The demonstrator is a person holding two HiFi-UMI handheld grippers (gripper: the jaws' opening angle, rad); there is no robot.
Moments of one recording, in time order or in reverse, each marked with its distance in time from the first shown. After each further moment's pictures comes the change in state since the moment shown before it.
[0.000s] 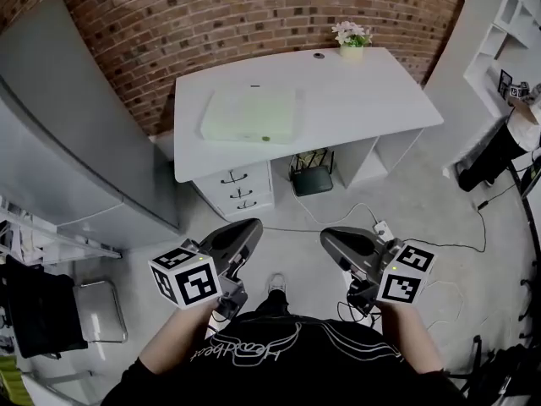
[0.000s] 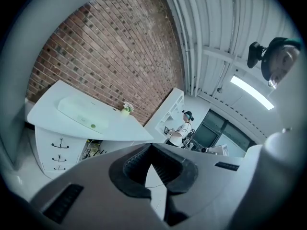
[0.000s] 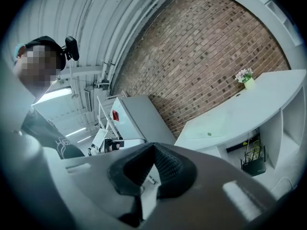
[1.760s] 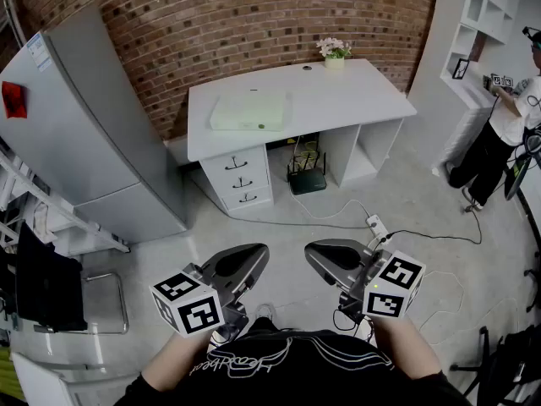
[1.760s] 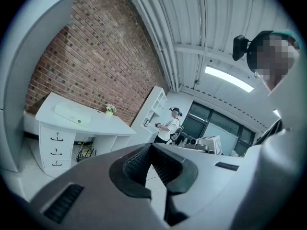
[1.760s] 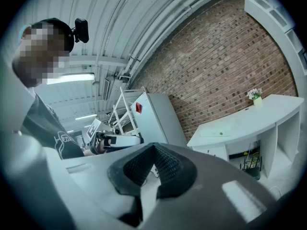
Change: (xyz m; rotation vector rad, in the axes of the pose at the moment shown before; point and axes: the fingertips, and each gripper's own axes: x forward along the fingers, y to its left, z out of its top) left arm -0.131 -0.192 -0.116 0.173 -0.026 -0.068; right arm -0.121 0.182 -0.075 -0.220 0.009 0.075
